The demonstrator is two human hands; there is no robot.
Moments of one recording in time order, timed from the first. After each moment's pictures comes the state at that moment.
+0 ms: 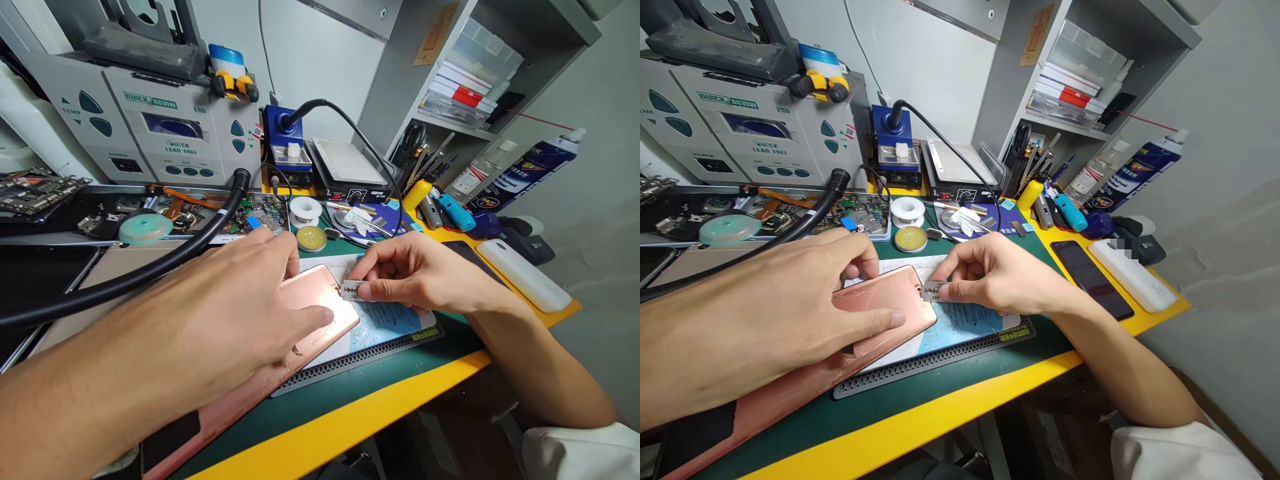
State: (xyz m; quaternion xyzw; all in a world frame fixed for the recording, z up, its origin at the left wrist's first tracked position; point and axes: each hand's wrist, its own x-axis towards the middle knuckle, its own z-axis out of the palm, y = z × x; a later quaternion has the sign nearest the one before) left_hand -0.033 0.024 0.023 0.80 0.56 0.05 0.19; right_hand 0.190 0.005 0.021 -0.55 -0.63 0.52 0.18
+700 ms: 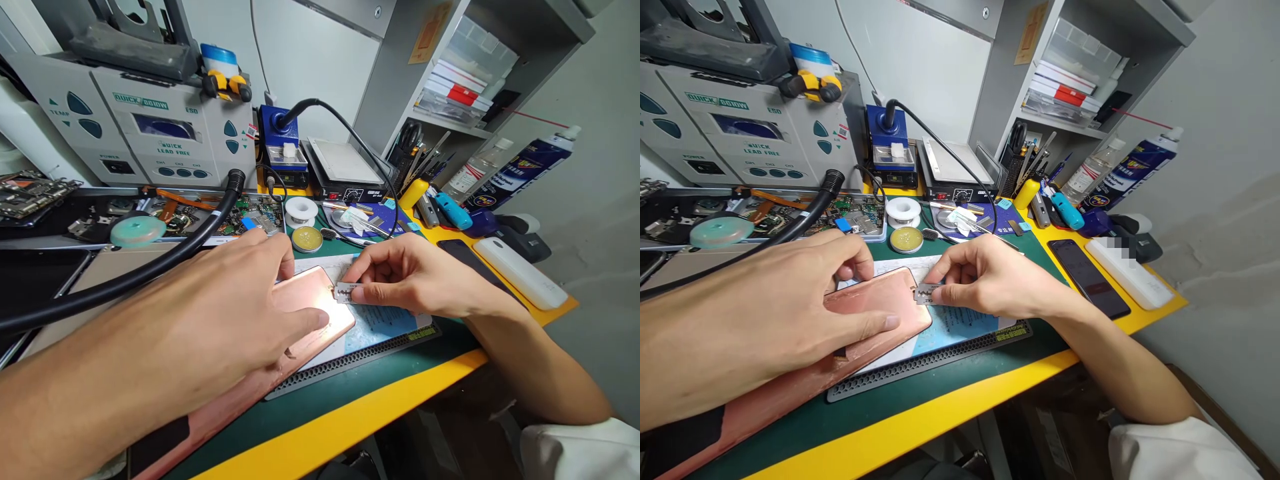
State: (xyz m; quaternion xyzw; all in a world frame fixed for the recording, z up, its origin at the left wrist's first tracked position) left_hand -0.037 0.026 0.011 0.82 0.55 0.07 0.17; right_hand 0.192 0.004 0.016 -0.53 -0.66 0.50 0.19
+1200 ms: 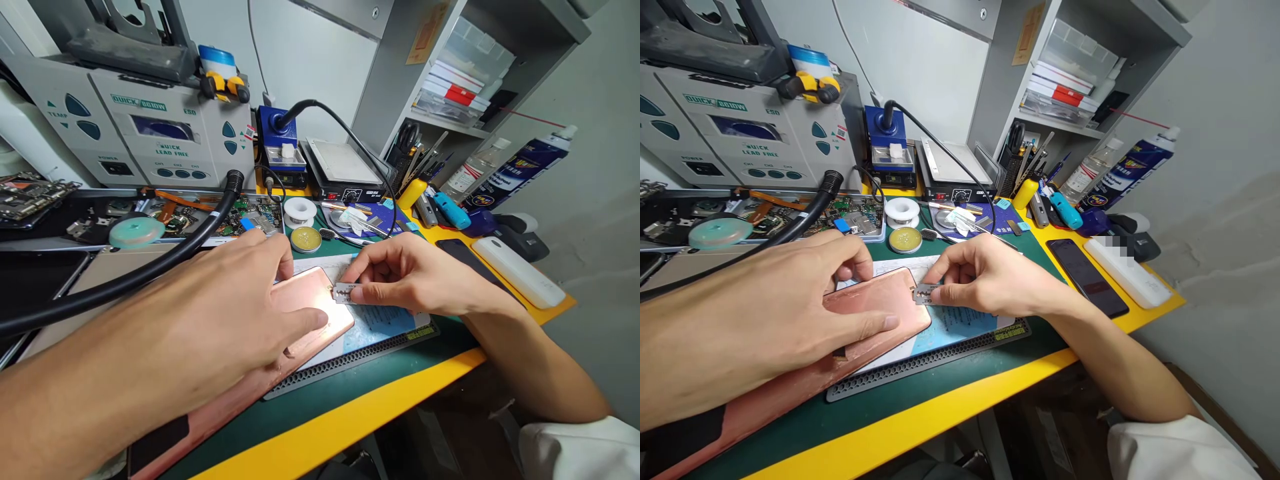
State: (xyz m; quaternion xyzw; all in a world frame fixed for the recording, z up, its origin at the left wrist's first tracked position) left_hand -0.037 0.027 0.005 0.82 0.55 0.08 0.15; right_hand 0.192 0.004 0.017 -0.52 -0.66 0.51 0.18
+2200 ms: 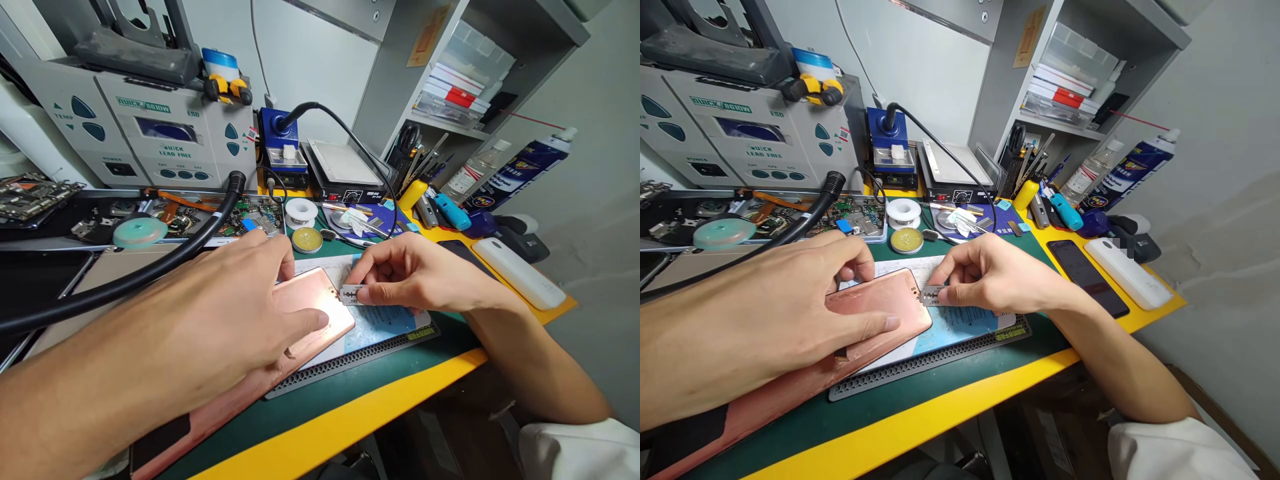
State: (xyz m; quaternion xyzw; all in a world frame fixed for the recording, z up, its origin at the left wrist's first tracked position) left_hand -0.046 0.030 -0.006 0.83 0.53 0.11 0.15; right_hand 0.197 0.006 0.023 -0.53 -0.66 0.51 0.15
